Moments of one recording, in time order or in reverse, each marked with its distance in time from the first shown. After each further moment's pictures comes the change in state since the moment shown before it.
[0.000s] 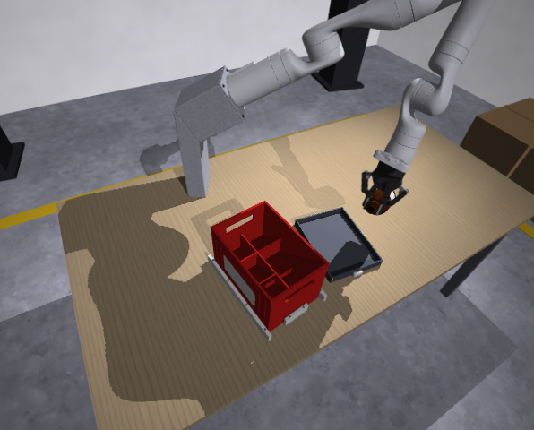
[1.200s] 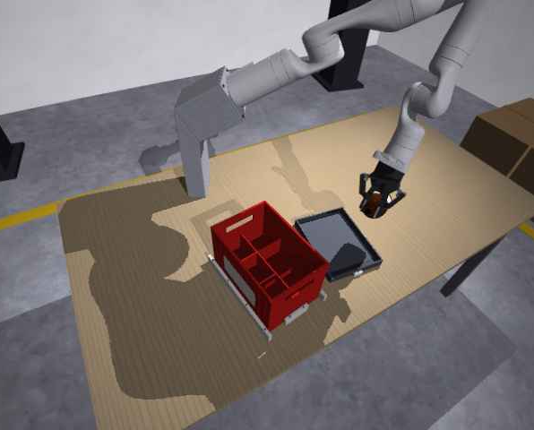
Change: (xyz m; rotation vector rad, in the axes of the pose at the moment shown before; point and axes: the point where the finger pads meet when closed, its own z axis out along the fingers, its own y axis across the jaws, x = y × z) arm 0.012 0.002 0.006 -0.013 0.075 0.003
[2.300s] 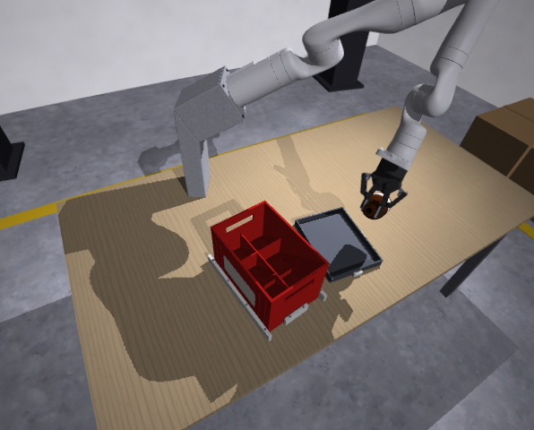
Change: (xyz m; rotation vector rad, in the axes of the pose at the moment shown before) arm 0.002 -0.002 -0.002 0.003 0.082 0.002
